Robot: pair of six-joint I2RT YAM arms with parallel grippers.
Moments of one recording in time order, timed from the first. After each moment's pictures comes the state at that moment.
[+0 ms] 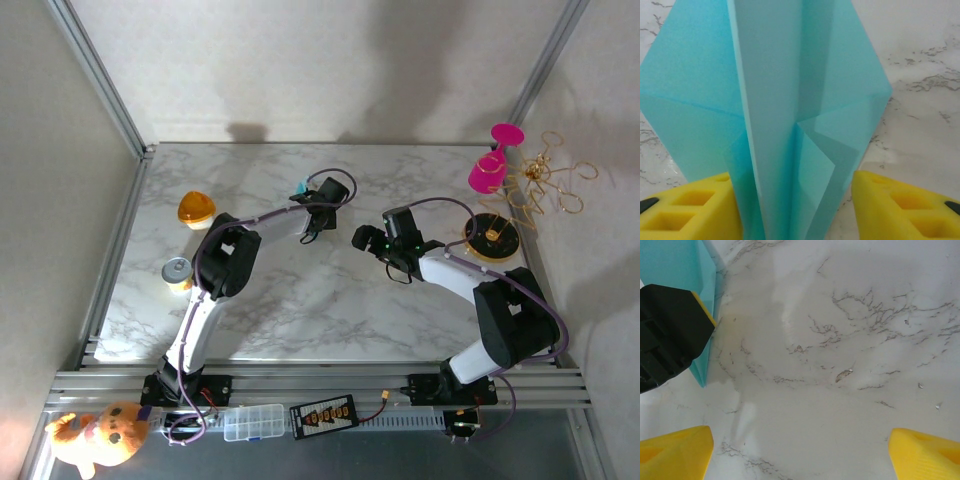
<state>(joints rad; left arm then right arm) -0.63 2.31 1.78 -0.50 -0.37 -0.61 0.46 1.52 0.79 -0.11 -0.05 0.77</state>
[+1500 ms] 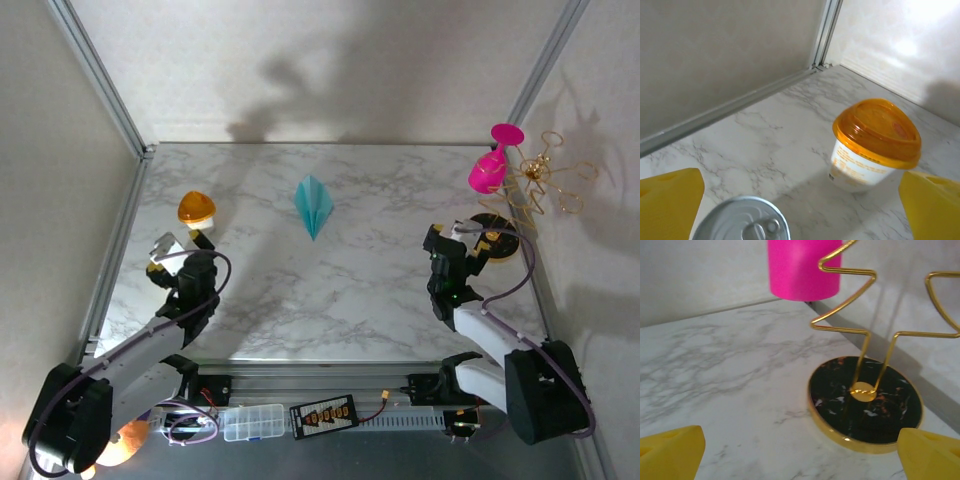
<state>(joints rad) -0.33 0.95 0.26 0.40 -0.95 -0.47 0.26 1.11 0.33 0.45 0.69 0.20</state>
